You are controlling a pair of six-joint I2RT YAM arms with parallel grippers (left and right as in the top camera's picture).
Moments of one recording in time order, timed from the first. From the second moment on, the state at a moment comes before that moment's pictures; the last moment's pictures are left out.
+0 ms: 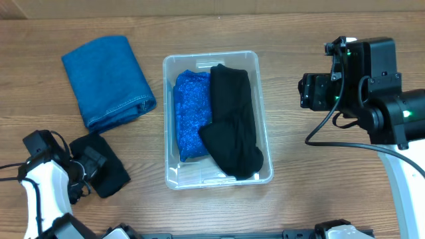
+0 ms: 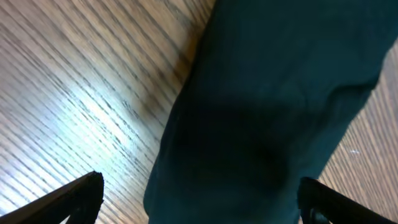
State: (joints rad) left arm 0.64 1.37 0.76 -0.84 0.06 -0.35; right arm 0.18 1.33 1.65 -1.24 -0.02 0.17
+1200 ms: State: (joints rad) left arm 0.34 0.97 1.03 -0.93 0.88 -0.24; right arm 0.18 1.33 1.65 -1.24 -0.02 0.17
